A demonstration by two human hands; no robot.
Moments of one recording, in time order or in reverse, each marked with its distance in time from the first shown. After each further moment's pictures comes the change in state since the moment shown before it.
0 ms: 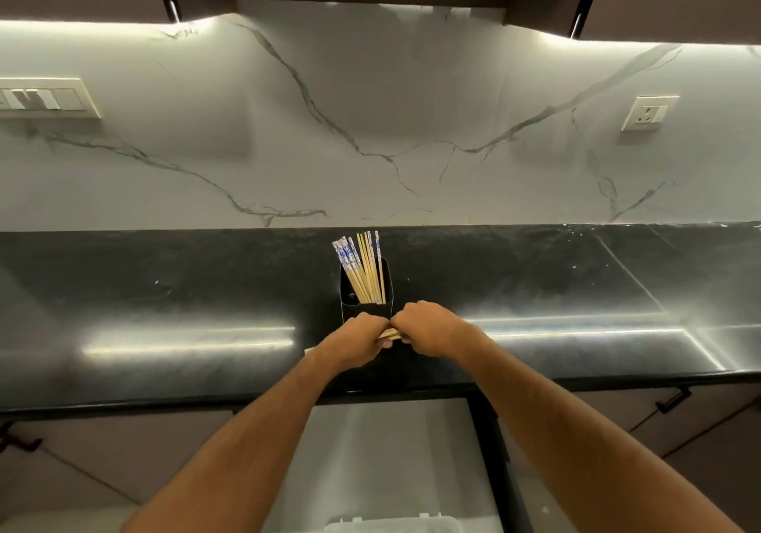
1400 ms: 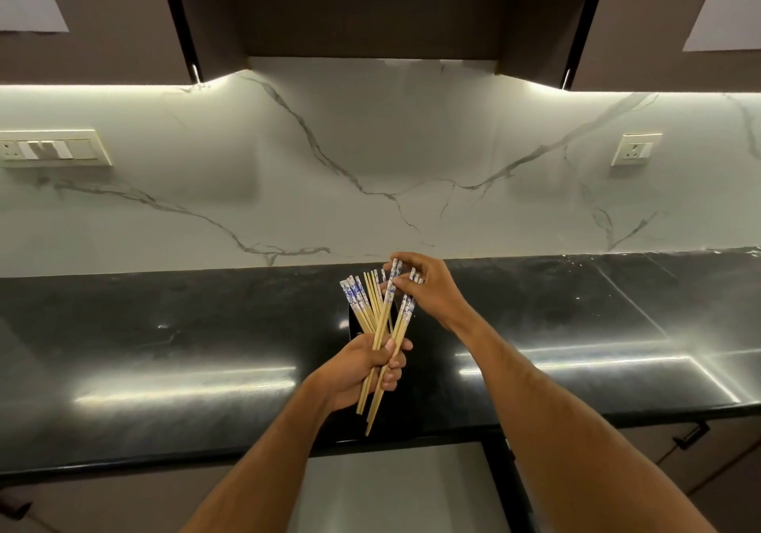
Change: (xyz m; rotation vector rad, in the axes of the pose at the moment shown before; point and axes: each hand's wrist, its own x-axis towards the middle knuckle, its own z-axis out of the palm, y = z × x) left_hand -0.019 -0.008 -0.033 -1.505 -0.242 0.044; right_hand 0.029 0.010 -0.088 1.160 0.695 0.066
